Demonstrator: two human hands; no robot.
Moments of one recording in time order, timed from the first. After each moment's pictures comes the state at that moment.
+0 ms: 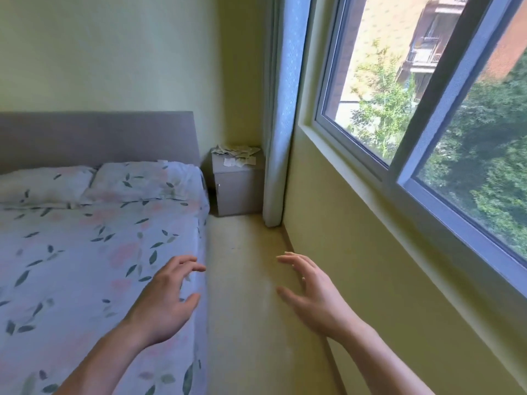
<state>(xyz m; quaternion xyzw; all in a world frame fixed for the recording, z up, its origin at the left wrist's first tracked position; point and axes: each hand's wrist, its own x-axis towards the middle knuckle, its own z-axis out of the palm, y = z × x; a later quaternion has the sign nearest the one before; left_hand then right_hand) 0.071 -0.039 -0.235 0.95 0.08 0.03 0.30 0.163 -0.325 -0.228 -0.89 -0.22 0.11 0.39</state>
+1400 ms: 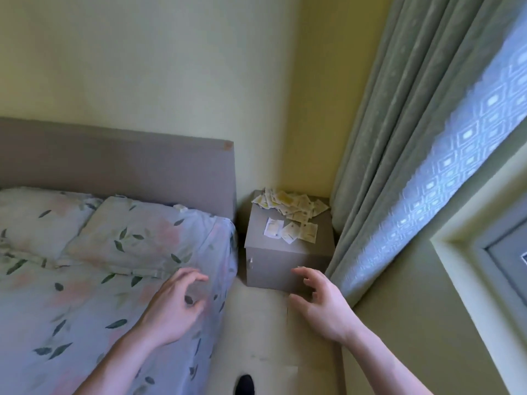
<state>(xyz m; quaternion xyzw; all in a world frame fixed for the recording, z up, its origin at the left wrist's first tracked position) 0.836 0.314 -0.302 0.91 0.26 0.01 0.34 1.025 0.042 -0.304 -0.85 -0.28 0.23 0.38</state>
